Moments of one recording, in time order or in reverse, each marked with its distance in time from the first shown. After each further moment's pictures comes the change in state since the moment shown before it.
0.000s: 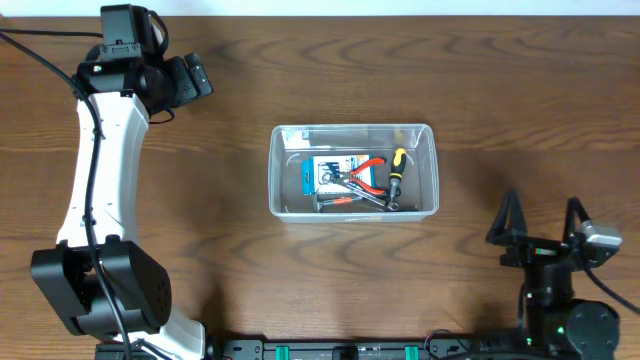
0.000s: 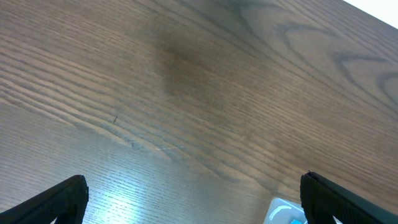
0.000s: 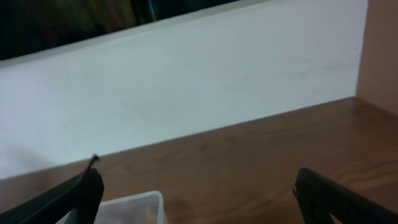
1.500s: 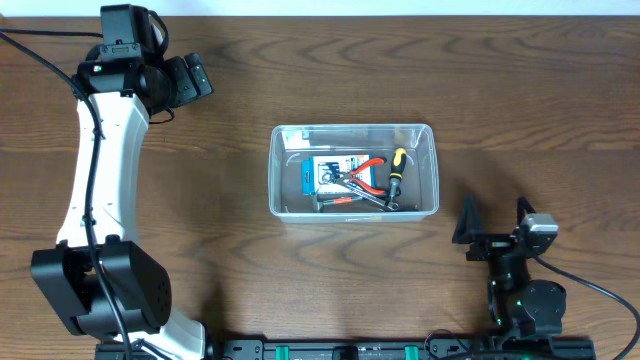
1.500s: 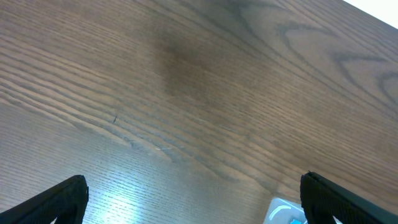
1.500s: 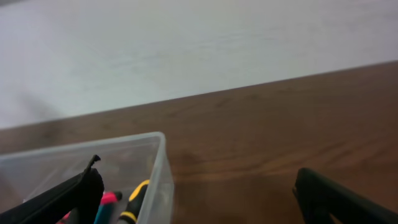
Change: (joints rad) left arm 0.000 0.000 0.000 0.000 0.000 0.000; right arm 0.003 -0.054 -0.381 0.256 -0.140 -0.051
